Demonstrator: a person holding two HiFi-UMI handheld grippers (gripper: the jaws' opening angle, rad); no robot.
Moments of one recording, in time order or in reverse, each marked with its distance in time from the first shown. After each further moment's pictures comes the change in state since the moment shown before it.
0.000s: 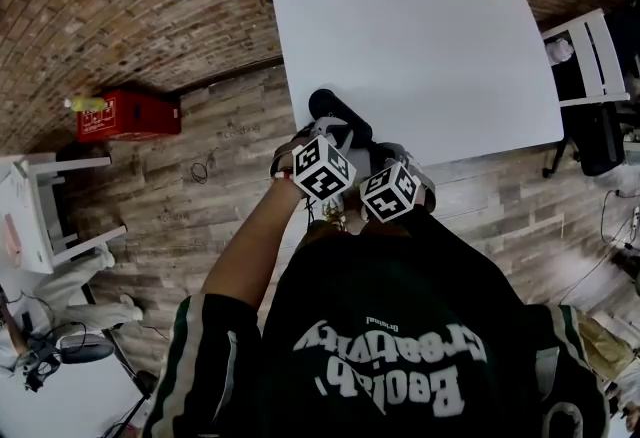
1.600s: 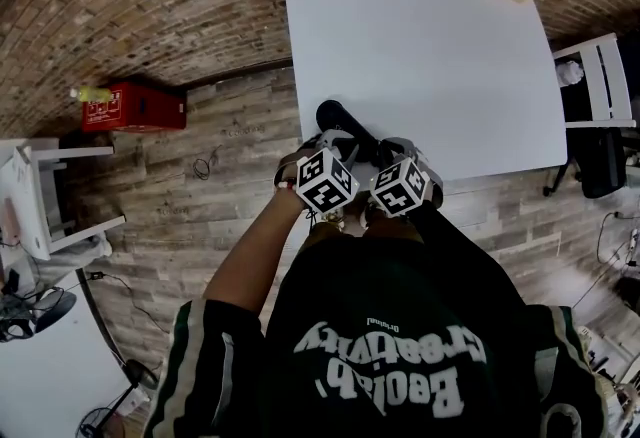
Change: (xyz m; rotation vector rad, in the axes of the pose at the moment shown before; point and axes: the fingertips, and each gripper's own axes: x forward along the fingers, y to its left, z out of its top) left arm 0.002 0.001 0.001 -0.031 0.004 -0.029; right arm 0.019 -0.039 0.021 -0.046 -0.028 0.006
